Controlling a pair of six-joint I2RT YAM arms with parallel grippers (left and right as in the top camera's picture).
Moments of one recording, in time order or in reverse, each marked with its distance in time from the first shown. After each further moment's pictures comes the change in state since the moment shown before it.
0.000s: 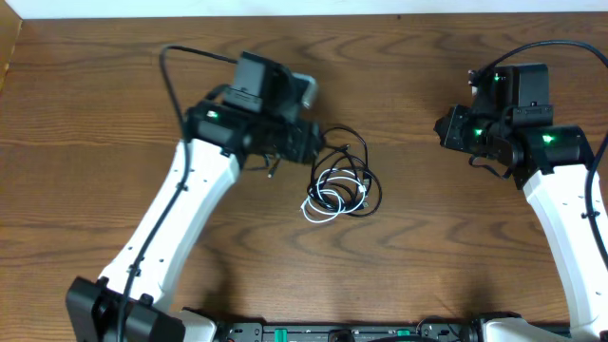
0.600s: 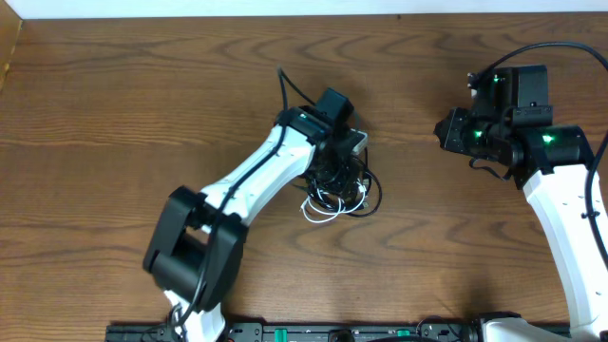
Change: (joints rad) left arm -0.183 0.359 -0.026 0.030 0.019 -0.065; right arm 0.000 0.000 0.000 -0.023 0.001 -0.010
